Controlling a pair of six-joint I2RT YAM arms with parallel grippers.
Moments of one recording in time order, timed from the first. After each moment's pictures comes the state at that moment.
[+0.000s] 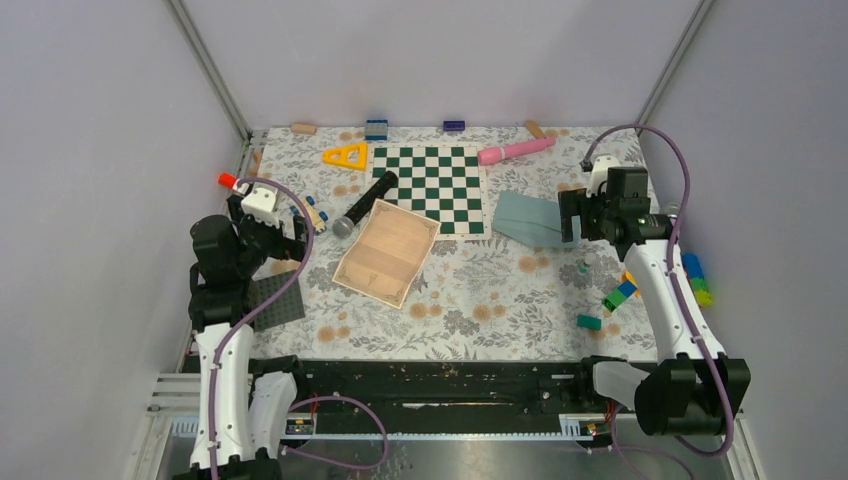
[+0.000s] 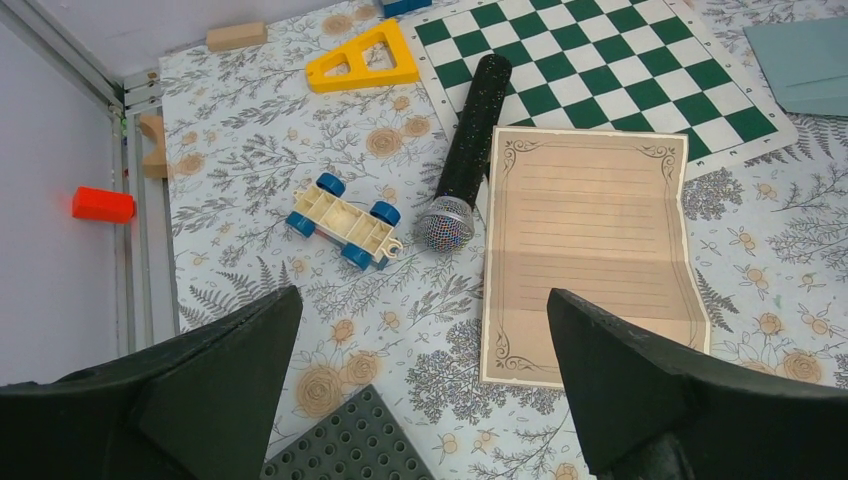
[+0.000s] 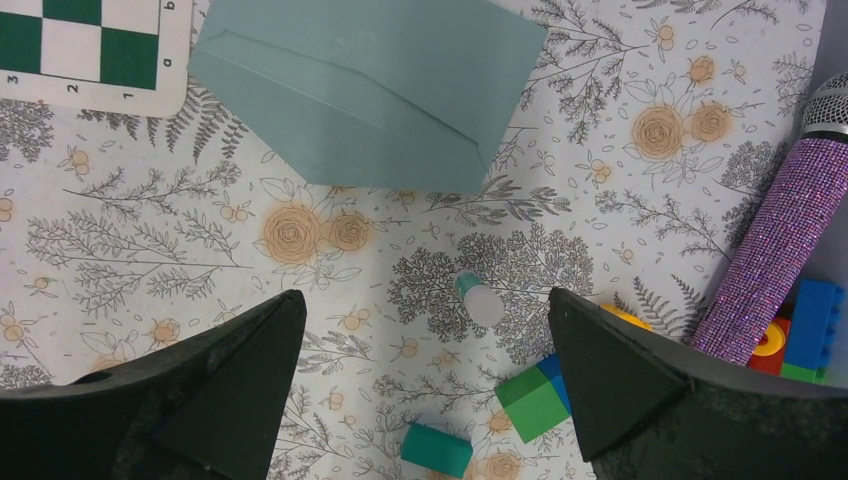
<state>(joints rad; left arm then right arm) 0.19 0.71 0.80 -0.40 0.48 0.23 0.00 1.16 1.04 -0.66 -0.04 -0.14</state>
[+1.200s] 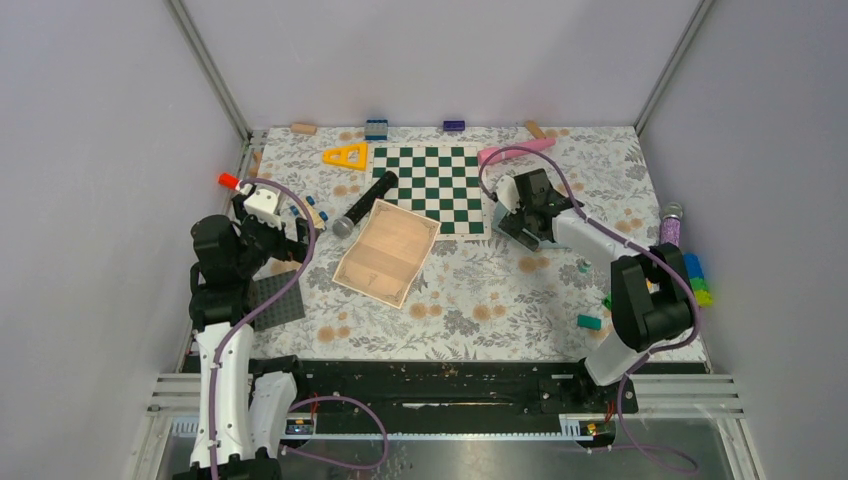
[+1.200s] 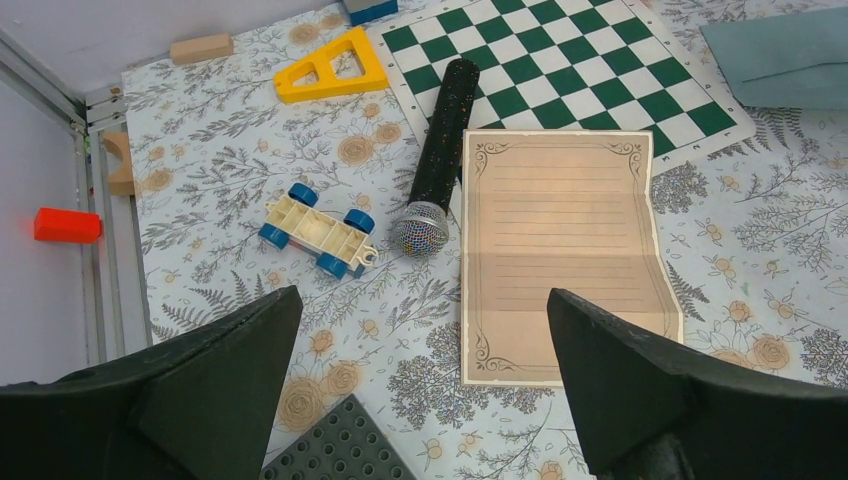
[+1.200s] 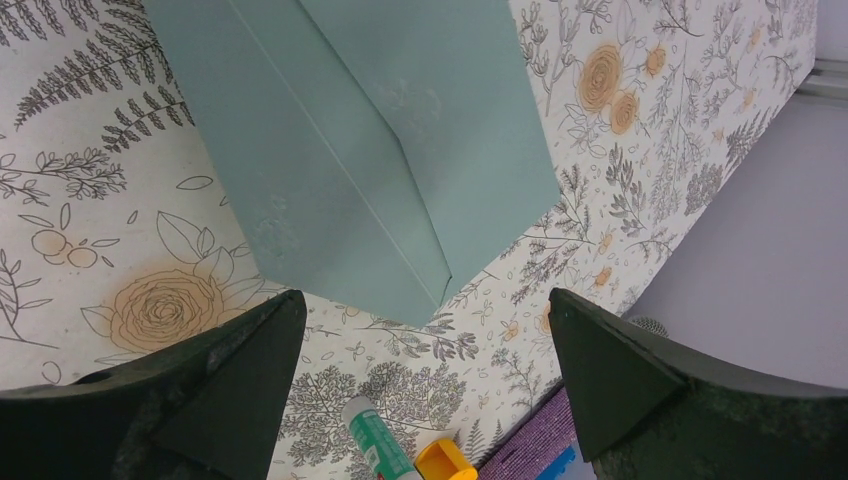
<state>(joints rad) 0.19 0.71 0.79 -0.39 0.54 0.23 0.34 1.62 1.06 -0.40 0.31 -0.67</state>
